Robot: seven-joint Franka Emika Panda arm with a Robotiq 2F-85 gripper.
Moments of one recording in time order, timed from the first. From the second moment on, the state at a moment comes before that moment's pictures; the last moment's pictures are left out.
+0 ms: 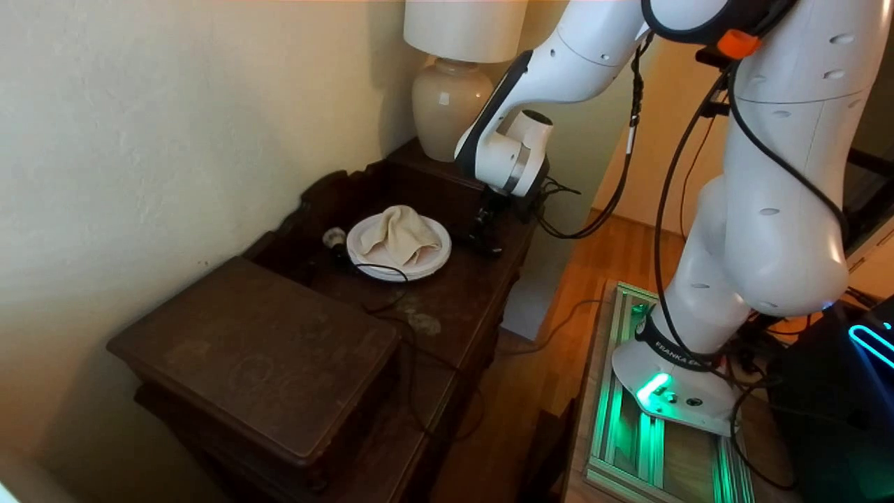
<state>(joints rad) 0.21 0.35 -0.51 -2.48 1.08 2.94 -1.24</state>
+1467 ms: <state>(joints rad) 1.60 0.50 -1.78 -2.74 0.89 2.74 -1.06</state>
